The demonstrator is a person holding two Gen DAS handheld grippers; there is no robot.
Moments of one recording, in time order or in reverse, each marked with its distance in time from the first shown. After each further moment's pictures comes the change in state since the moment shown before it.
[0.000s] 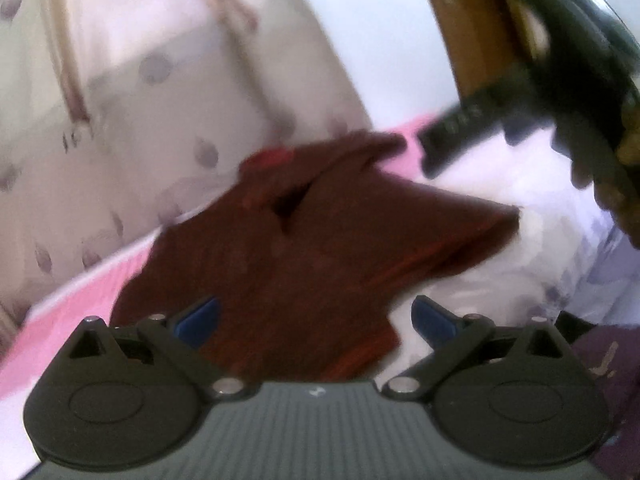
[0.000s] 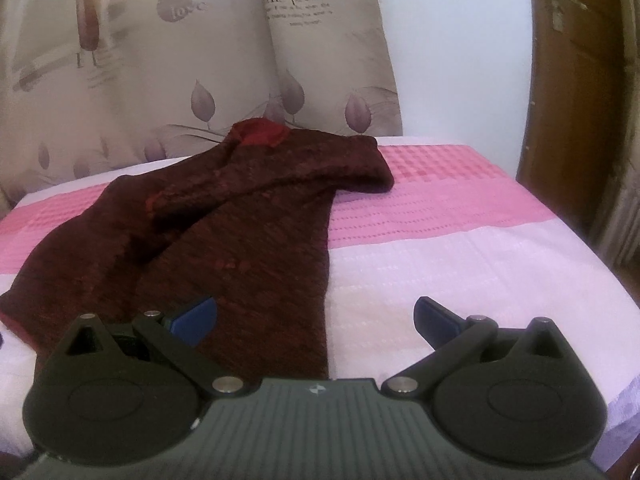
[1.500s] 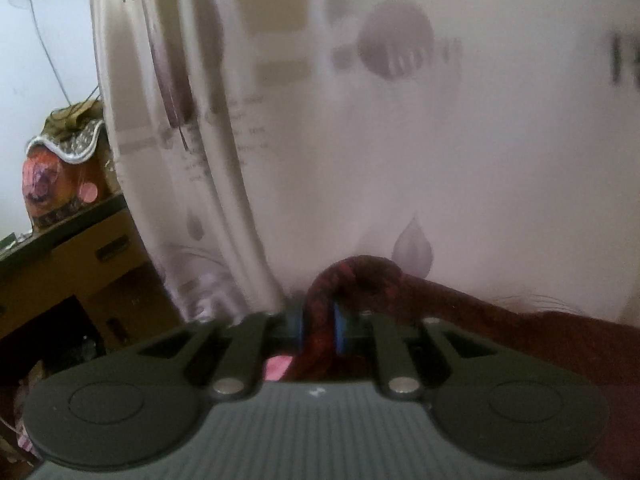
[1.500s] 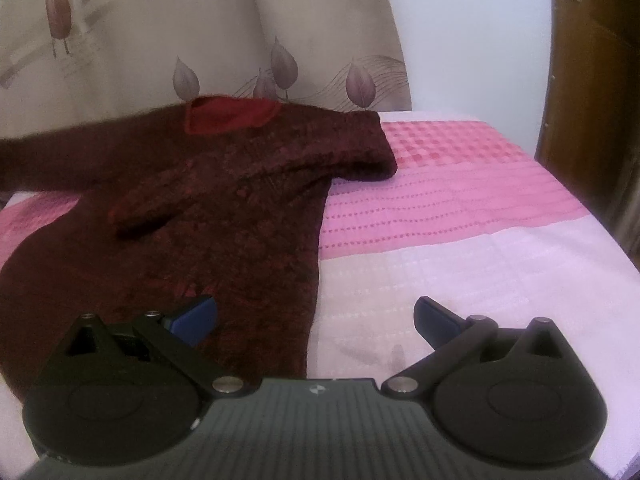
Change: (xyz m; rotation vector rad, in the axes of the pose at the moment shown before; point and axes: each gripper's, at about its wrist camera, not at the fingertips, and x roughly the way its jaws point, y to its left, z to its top) left arm 0.246 0.510 0.026 -0.601 0.284 0.959; right arm 0.067 -0.016 0.031 0.023 0.072 0.035
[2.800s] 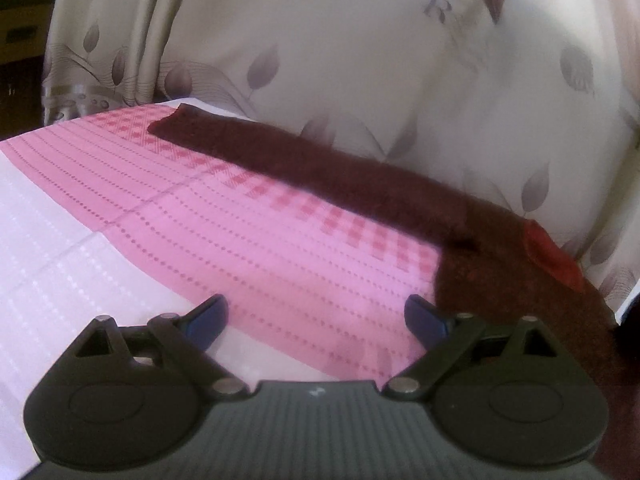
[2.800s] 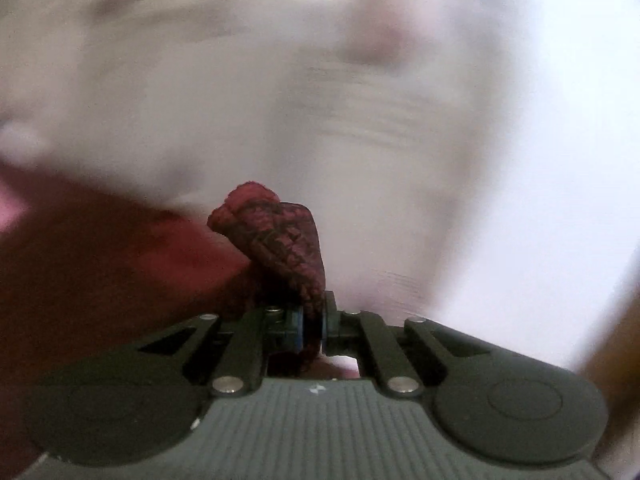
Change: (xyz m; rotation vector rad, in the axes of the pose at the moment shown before) left arm -0.156 0.060 -0.231 -0.280 0.180 -0.657; right arm 0.093 -0.056 0.216 -0.380 -0.336 -0.104
